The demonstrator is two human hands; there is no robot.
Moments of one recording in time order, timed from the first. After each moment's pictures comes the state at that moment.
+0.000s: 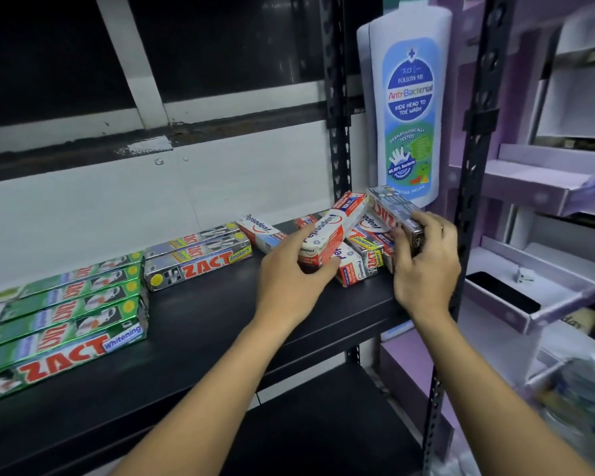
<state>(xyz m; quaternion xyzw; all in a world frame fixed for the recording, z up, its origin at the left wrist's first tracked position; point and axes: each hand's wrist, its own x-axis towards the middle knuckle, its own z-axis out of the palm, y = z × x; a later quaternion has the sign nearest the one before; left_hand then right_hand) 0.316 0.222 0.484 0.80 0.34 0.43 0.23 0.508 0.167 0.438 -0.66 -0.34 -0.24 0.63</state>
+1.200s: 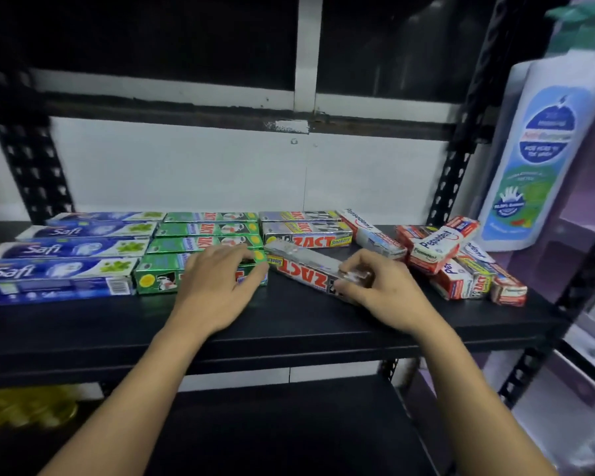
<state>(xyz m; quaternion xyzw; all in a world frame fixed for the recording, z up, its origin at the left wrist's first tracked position) 0.065 0.240 0.479 0.79 0.54 0.30 0.00 0.328 0.180 0.491 -0.60 -0.70 0.09 0.38</state>
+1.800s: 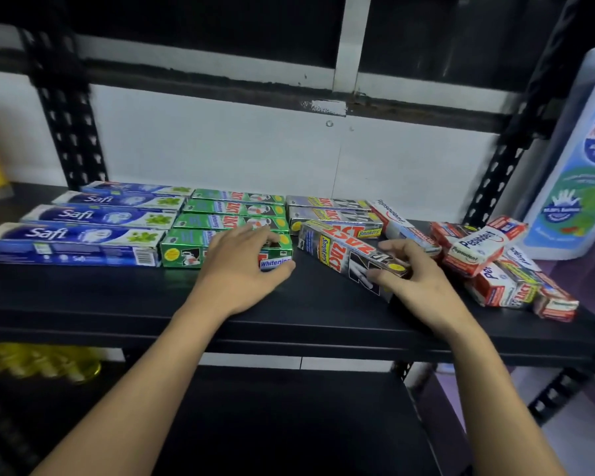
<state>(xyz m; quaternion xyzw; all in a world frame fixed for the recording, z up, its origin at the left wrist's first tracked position) 0.063 0.240 0.477 0.78 0.55 0.29 0.01 0.338 0.192 0.480 -0.61 -0.63 0.21 0.43</state>
